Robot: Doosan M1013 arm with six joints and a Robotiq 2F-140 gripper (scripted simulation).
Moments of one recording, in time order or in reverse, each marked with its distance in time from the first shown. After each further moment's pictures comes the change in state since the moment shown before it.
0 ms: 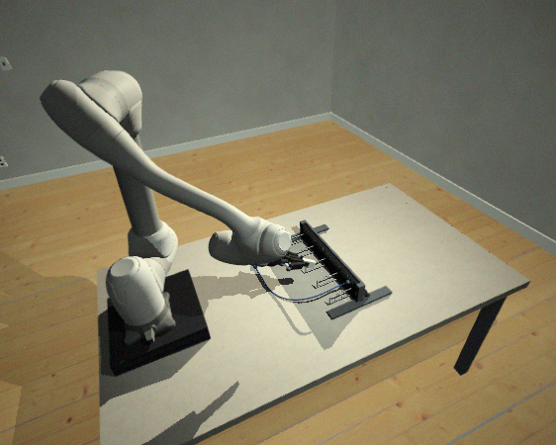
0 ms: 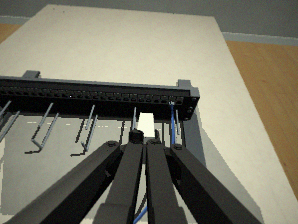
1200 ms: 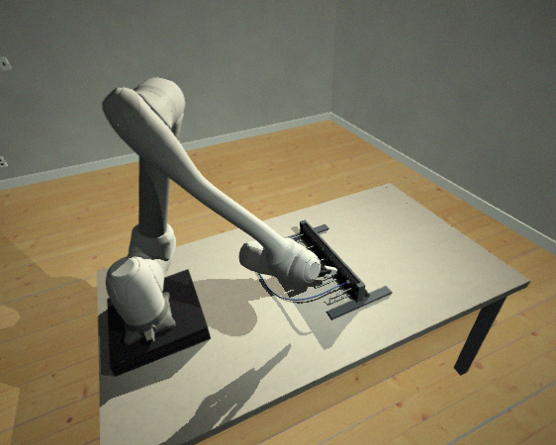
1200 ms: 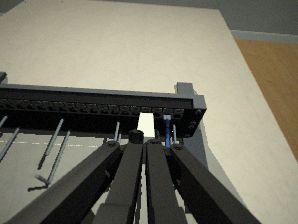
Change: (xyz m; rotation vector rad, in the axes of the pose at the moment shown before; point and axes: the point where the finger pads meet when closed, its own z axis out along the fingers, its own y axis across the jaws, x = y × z) arm 0.000 0.022 0.106 0.004 -0.004 0.001
